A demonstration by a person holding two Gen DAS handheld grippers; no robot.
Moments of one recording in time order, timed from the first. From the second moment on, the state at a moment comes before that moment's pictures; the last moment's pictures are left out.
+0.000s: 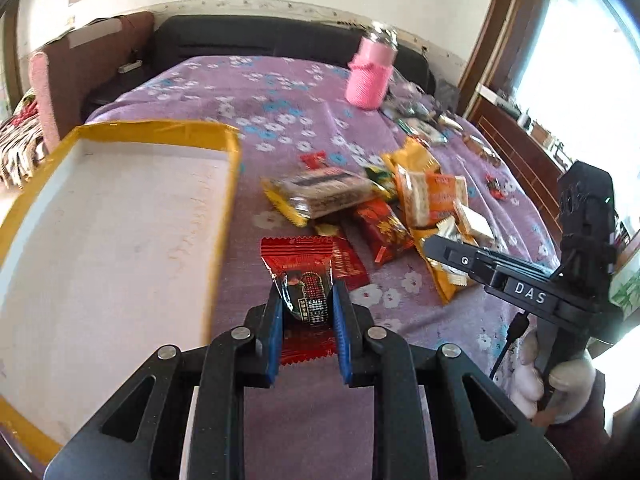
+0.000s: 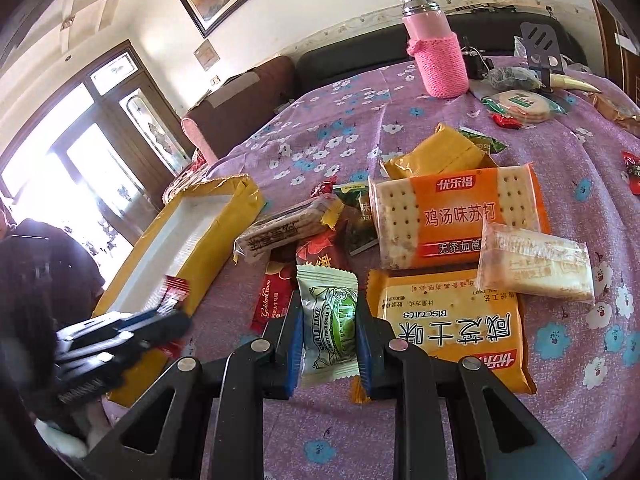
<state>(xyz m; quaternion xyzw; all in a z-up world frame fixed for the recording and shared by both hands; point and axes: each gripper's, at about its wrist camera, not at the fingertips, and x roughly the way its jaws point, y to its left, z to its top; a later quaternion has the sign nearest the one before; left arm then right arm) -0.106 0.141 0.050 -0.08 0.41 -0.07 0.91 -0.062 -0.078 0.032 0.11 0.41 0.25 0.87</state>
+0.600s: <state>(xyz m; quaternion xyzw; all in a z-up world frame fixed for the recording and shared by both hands) -0.145 0.276 0.120 -0.10 0.34 0.02 0.93 -0.068 0.056 0.131 0.08 0.40 0.39 0.83</state>
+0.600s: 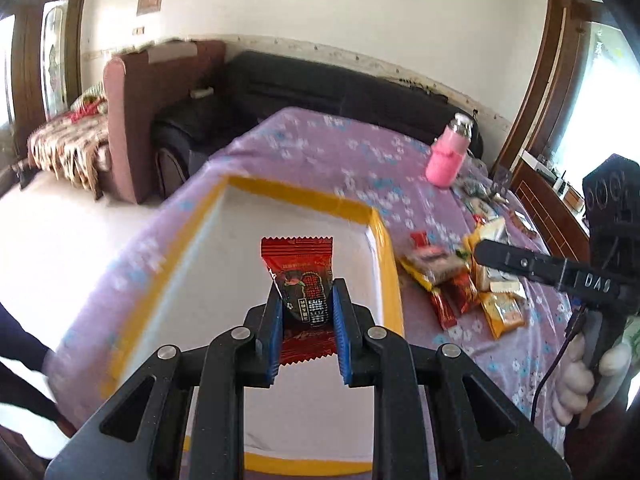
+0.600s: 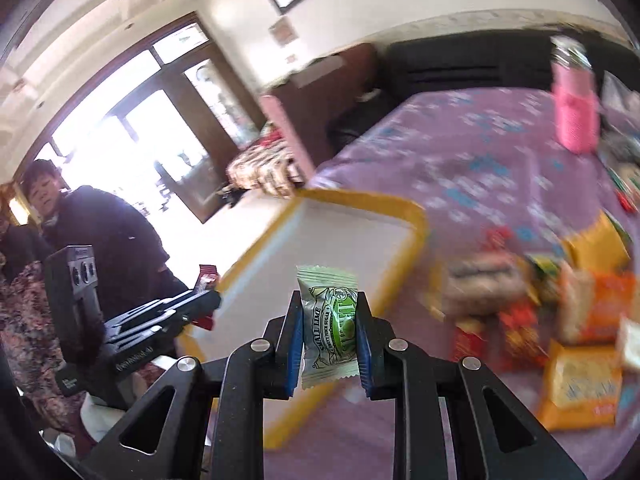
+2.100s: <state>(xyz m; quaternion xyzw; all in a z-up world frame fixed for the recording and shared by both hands) -0.082 0.351 0.069 -0.21 0.42 0.04 0.88 -0.005 0.152 0.076 0.08 0.47 0.35 0.81</state>
